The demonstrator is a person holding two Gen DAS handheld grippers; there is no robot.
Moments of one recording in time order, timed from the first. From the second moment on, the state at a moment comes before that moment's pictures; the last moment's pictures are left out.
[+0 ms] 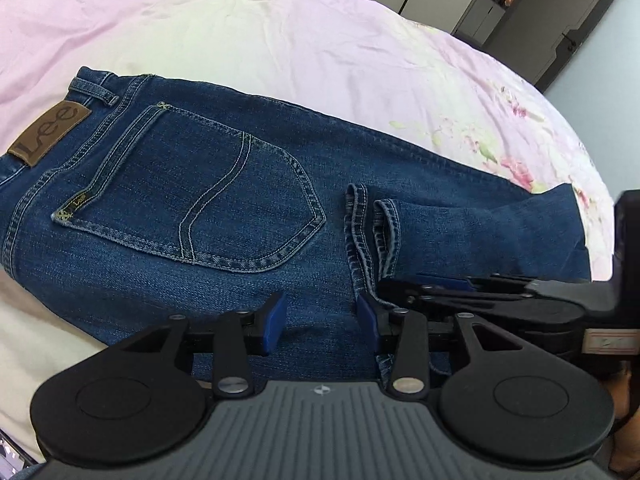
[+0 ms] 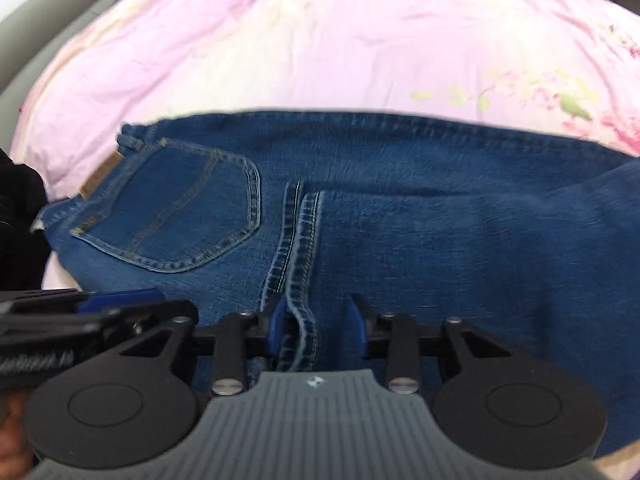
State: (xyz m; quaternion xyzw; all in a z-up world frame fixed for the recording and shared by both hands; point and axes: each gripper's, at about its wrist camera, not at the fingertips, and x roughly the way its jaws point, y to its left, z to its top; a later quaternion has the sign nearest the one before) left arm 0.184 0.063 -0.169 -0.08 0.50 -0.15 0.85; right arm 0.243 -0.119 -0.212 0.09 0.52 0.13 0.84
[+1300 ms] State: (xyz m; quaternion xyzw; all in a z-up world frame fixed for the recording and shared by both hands) left arm 0.197 0.042 -0.200 -0.20 0.58 -0.19 0.77; right arm 0.201 -0.249 -0.196 0.26 0.48 0.09 0.83
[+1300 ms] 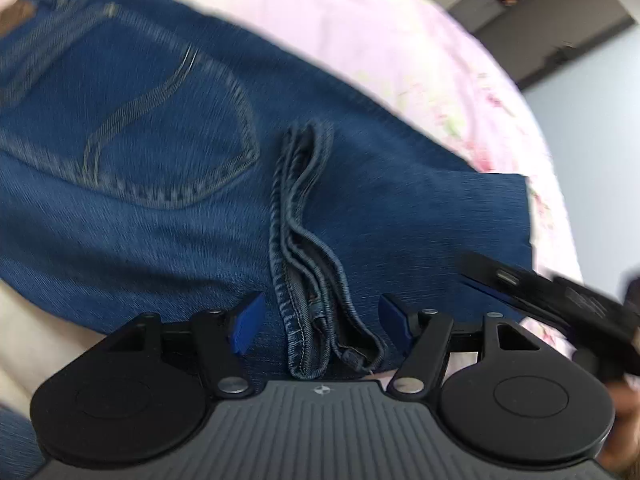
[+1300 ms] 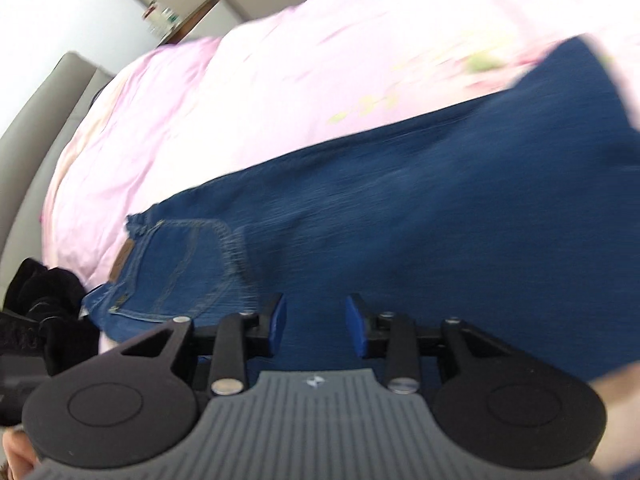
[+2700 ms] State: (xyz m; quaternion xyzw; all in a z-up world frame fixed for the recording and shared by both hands) left arm 0.229 0.046 -0.012 0.04 0.33 -0.19 0.92; right arm 0.134 -0.342 -0.161 0.22 0.45 0.04 0.87
